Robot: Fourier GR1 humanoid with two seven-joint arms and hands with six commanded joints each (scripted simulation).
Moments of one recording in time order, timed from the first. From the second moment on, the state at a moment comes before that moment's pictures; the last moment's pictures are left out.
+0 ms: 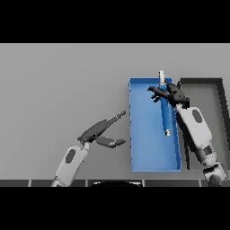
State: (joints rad) left arm -0.19 0.00 -0.36 -1.55 -0.19 -0.42 0.03; right arm -0.67 -0.50 0.36 -1.05 -0.64 -0.07 0.61
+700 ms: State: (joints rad) left arm -0.21 0.00 -0.35 -1.54 -0.18 -0.42 0.04; right arm -0.77 -0.73 0.75 -1.17 -0.64 0.05 0.60
